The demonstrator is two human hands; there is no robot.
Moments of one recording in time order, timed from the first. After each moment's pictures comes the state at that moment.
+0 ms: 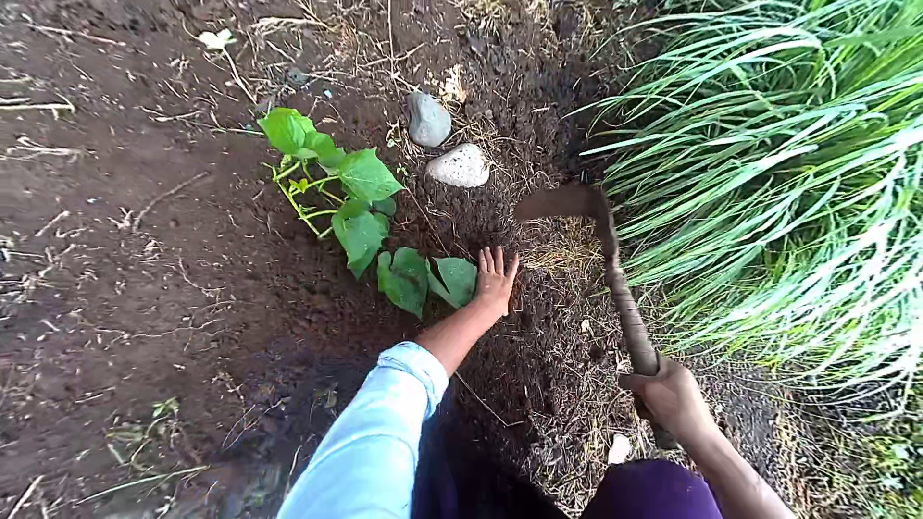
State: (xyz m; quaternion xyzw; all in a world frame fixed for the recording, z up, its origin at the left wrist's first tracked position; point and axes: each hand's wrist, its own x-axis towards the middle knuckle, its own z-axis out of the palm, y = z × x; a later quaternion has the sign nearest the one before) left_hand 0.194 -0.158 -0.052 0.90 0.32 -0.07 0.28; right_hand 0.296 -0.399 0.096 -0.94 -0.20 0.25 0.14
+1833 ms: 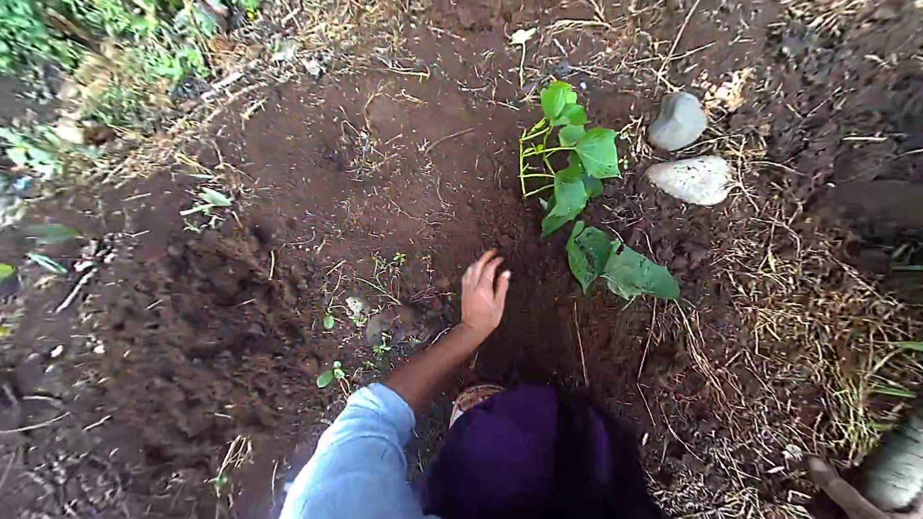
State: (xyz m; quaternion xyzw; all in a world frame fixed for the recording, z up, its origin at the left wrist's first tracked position) left_hand -0.099 -0.237 -0.056 0.64 0.64 0.36 0.23; right_hand 0.344 -0.429 0.041 -0.82 -0.37 0.30 0.32
